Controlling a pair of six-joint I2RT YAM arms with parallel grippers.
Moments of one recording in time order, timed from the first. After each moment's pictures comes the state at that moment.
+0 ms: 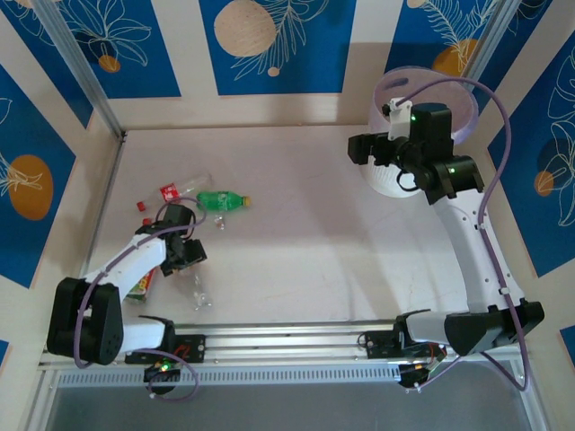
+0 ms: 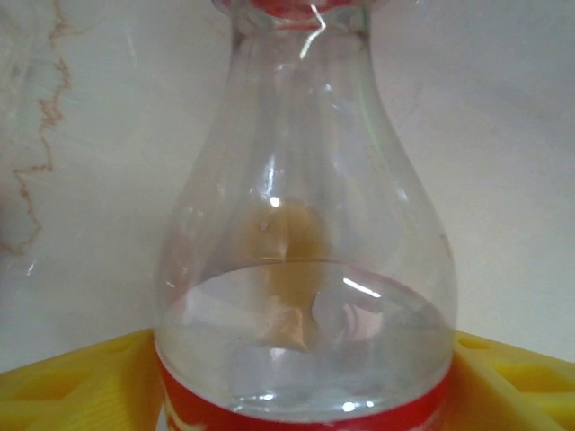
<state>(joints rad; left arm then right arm) -0.19 1.28 0.67 -0.72 -0.09 -0.62 0.20 1.29 1.56 -0.80 -0.16 0.08</state>
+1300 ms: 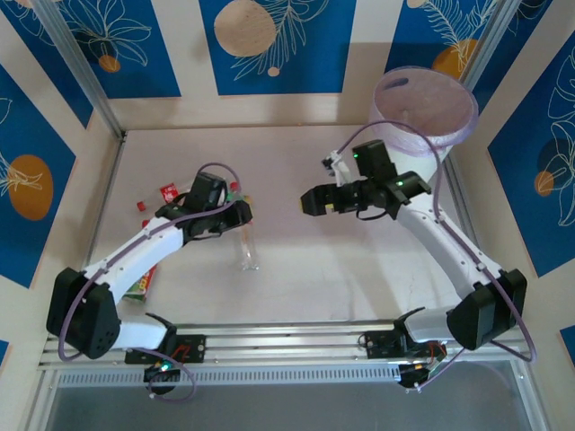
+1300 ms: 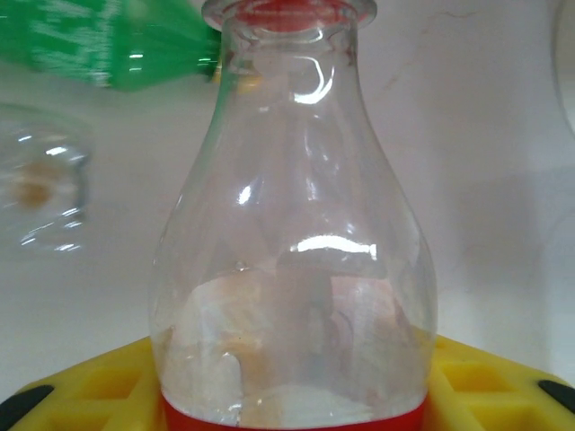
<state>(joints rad) -0.49 1.34 0.97 -0.48 0.15 -0.72 0.45 1.35 1.27 -0.79 -0.62 0.27</state>
